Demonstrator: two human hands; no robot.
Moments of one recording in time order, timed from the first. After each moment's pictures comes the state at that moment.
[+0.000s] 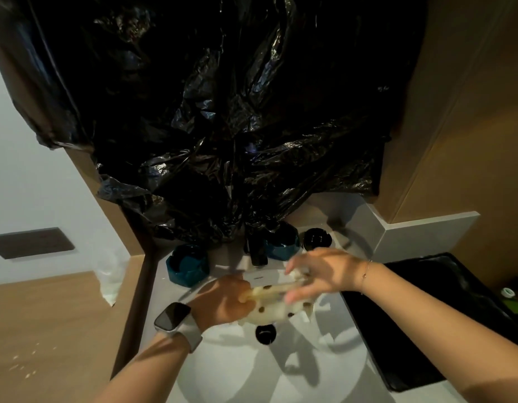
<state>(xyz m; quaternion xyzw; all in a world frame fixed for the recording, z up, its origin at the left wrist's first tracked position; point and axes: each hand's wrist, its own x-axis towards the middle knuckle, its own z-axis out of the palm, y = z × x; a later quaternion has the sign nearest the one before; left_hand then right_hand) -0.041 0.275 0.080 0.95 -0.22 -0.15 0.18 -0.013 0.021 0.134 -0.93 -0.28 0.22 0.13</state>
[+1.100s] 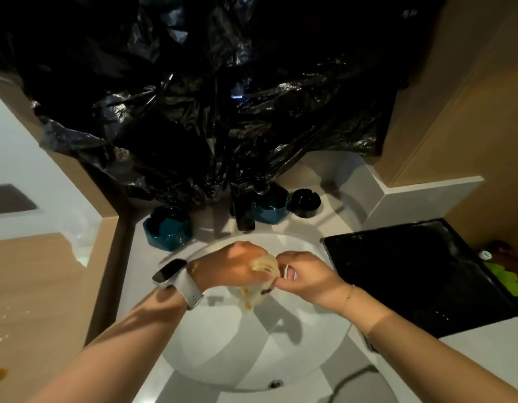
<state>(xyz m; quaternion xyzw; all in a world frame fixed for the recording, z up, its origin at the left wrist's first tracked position) -0.020 0.234 0.069 0.87 -0.30 -0.22 0.32 -0.052 0.035 0.053 -0.90 -0.19 0.15 0.35</state>
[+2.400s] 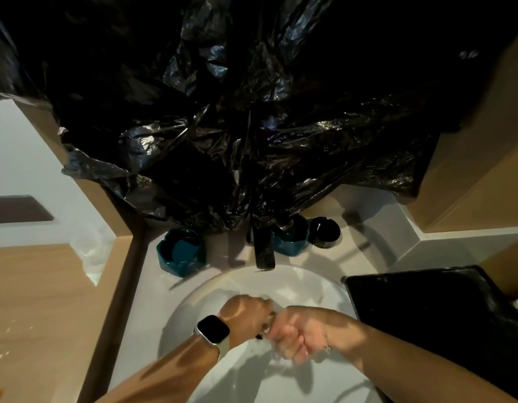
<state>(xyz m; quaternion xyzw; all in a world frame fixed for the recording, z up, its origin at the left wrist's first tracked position) -0.012 0.226 -0.014 0.94 -0.25 -0.22 0.09 0.004 0.066 -0.012 -0.46 0.05 0.74 0.48</state>
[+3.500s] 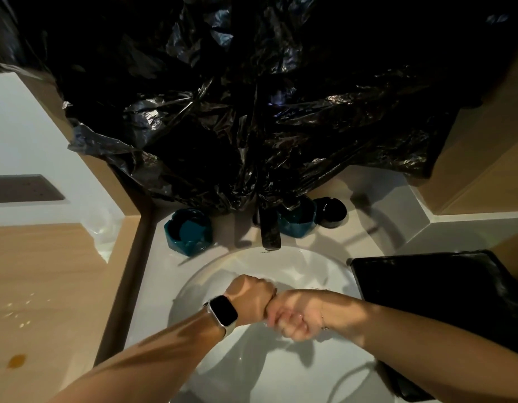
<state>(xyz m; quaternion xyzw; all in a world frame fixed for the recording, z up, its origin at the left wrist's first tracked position) -0.024 0.230 -0.008 0.95 -0.28 -0.15 0.01 -0.007 0.083 0.004 -0.53 0.10 0.72 0.44</state>
